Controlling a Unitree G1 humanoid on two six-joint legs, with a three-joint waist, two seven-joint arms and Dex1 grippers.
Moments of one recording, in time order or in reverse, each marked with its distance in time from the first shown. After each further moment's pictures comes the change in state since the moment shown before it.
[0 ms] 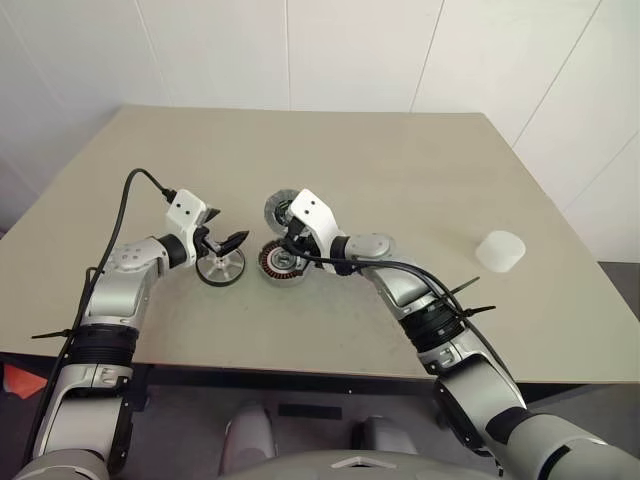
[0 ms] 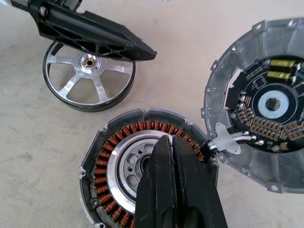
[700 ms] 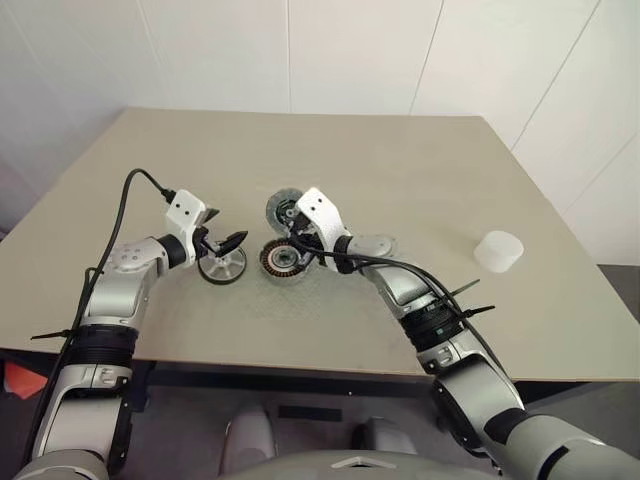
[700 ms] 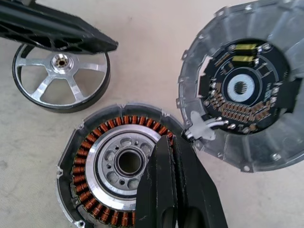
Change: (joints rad) left arm 0.002 0.002 0.000 0.000 0.002 -0.001 0.006; right arm -0.011 0.017 -0.042 0.013 0.001 0.011 -0.075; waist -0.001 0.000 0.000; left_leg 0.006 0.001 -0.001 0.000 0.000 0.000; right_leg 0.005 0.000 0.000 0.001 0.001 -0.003
